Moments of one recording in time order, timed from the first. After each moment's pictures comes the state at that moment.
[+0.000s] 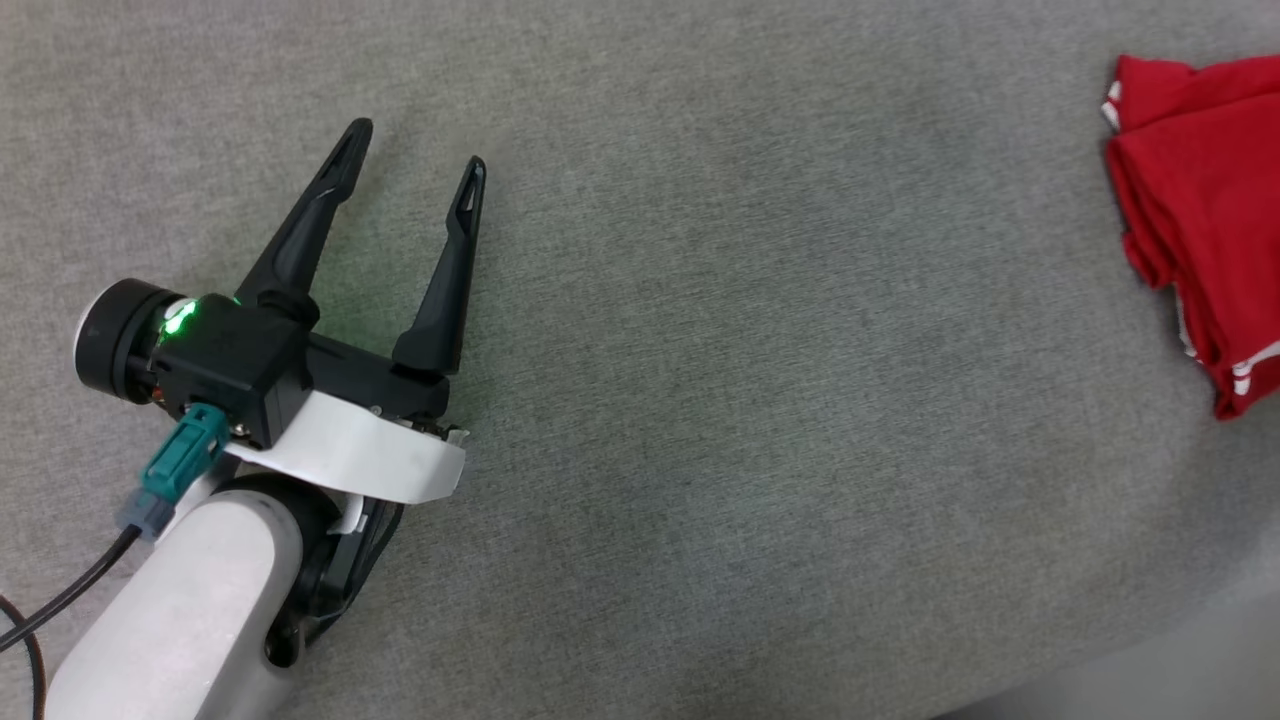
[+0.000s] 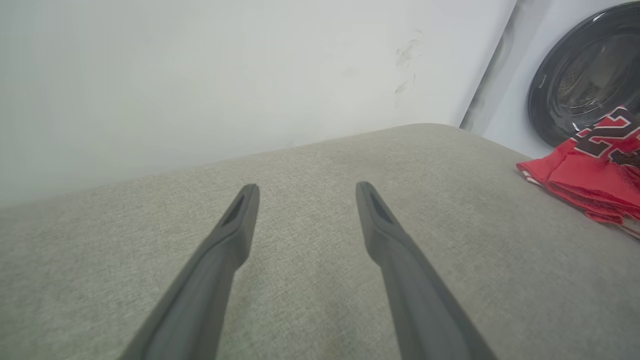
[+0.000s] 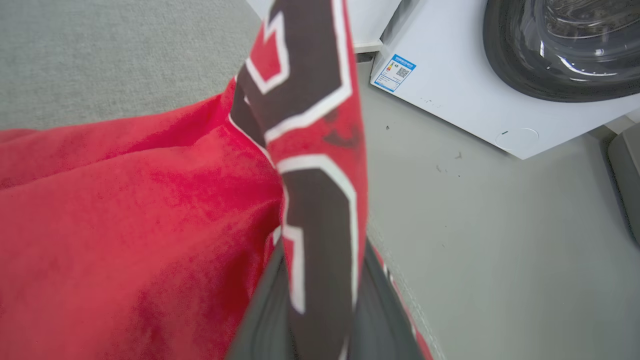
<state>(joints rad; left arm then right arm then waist) -0.48 0.53 -0.47 -0.25 -0.43 0.19 -0.07 -0.83 -0.36 -0.36 0.81 -0.01 0.13 0.08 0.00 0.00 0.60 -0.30</state>
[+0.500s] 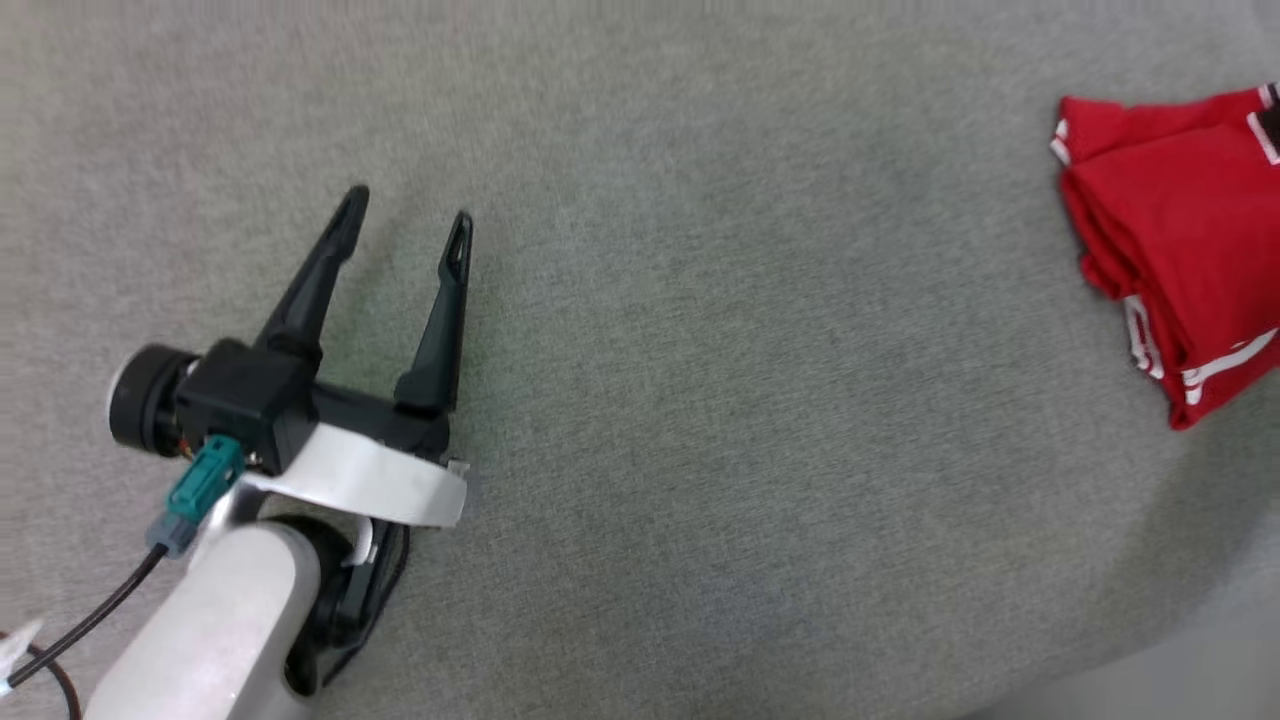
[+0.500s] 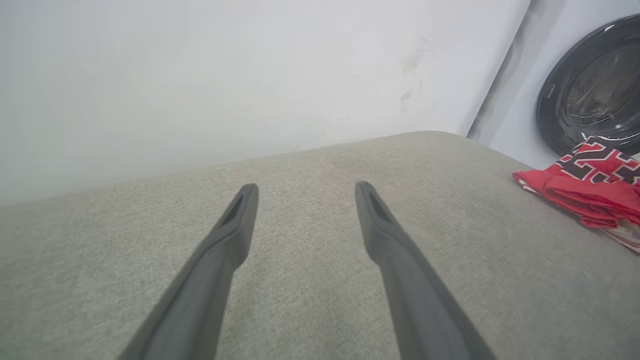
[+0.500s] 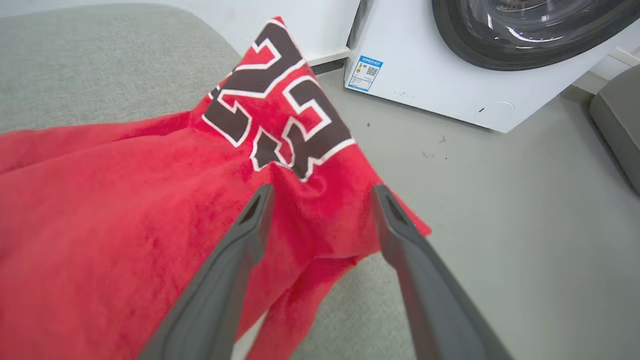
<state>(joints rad) -0.42 0.50 -0.47 -0.17 -0.46 0.21 -0.14 -0.77 -0.23 -0.63 0.82 -0.20 0.13 -0.04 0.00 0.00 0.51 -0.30</state>
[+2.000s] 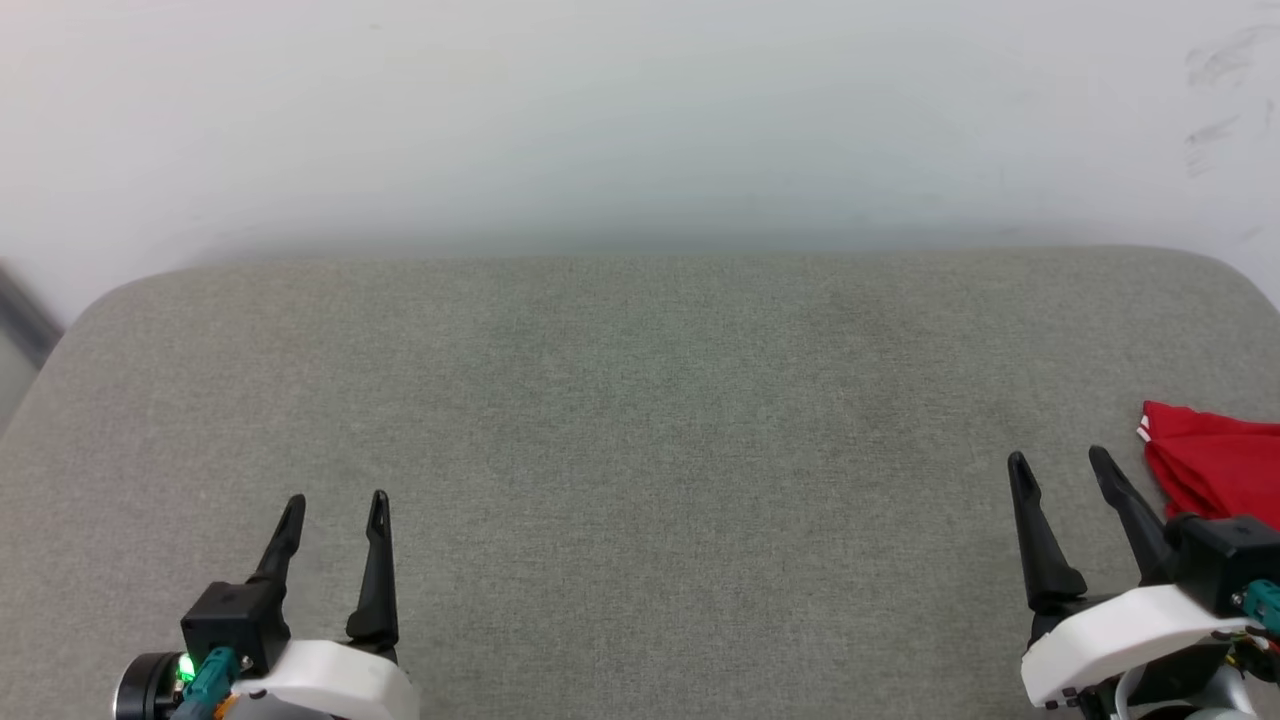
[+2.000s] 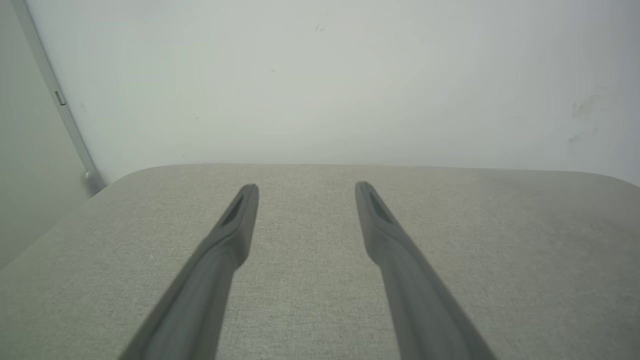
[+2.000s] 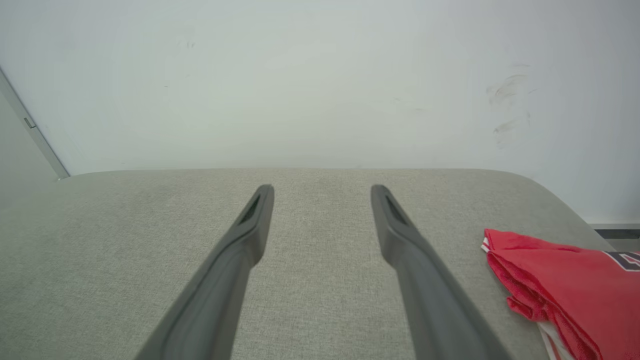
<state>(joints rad) -0.02 0.44 -0.38 0.02 -0.55 0.32 -0.26 0.02 -0.06 -0.05 -0.07 0.14 0.13 0.04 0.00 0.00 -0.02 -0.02</state>
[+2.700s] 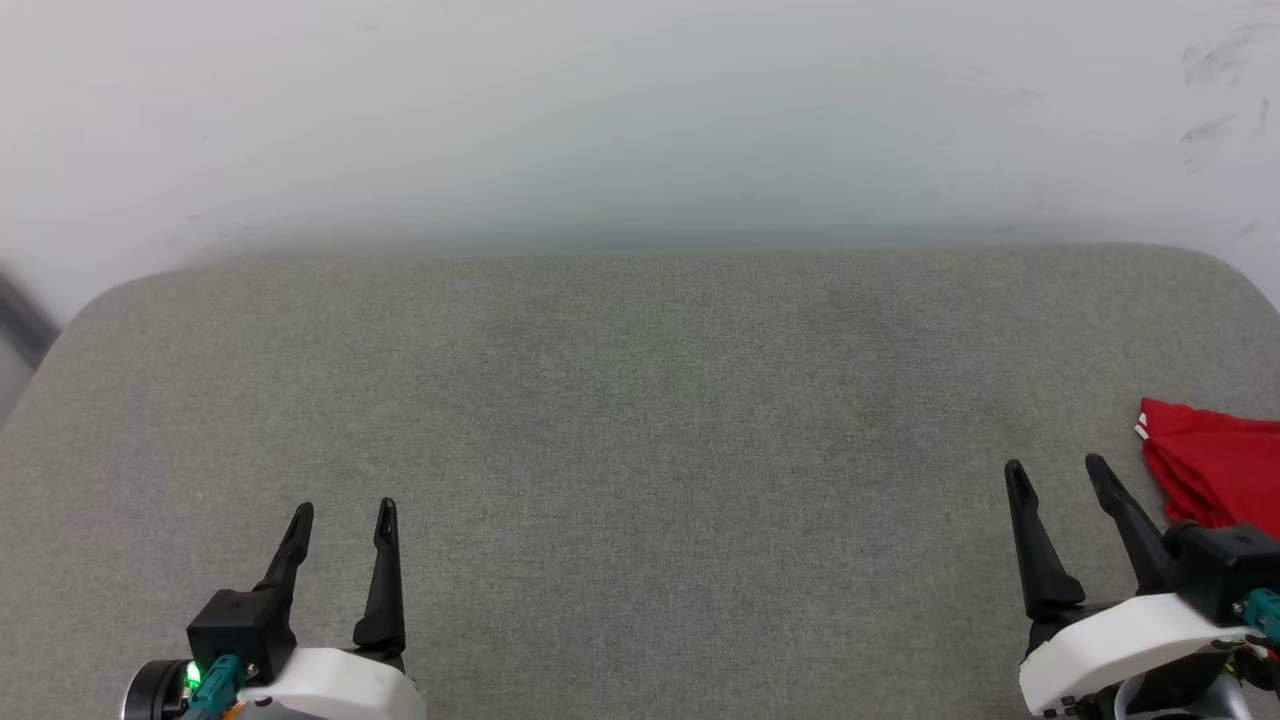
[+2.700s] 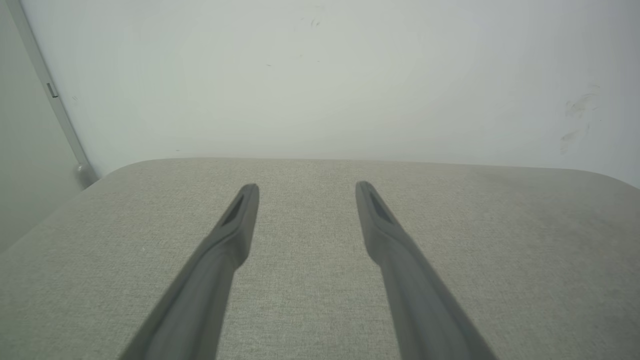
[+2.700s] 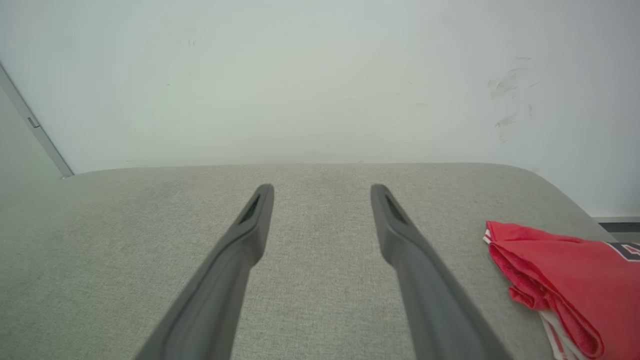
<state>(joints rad) 0.00 0.43 -0.39 0.02 -0.55 0.32 -0.26 0.05 -0.05 -0.04 -0.09 0.15 0.13 0.04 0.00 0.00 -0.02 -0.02</state>
